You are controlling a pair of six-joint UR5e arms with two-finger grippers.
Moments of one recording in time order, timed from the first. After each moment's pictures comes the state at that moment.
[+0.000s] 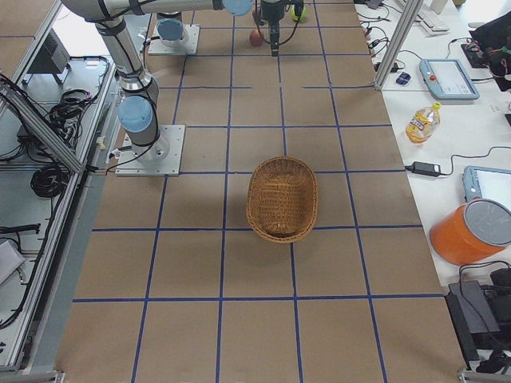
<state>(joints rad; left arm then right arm) -1.36 -1.76 -1.90 -1.33 1.60 0.18 1.66 -1.59 1.57 -1.66 -1.56 0.11</state>
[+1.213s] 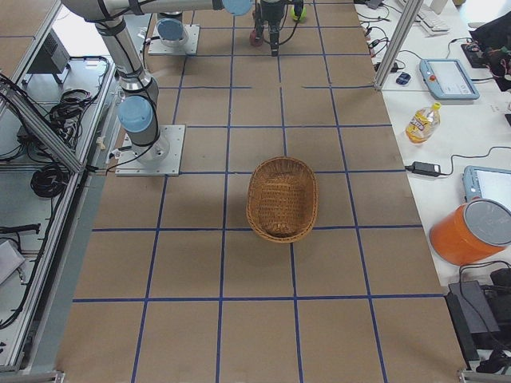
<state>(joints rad) -1.37 -1.83 -2.06 -1.08 1.62 0.13 1.66 -1.59 1.58 -1.66 -1.56 0.11</state>
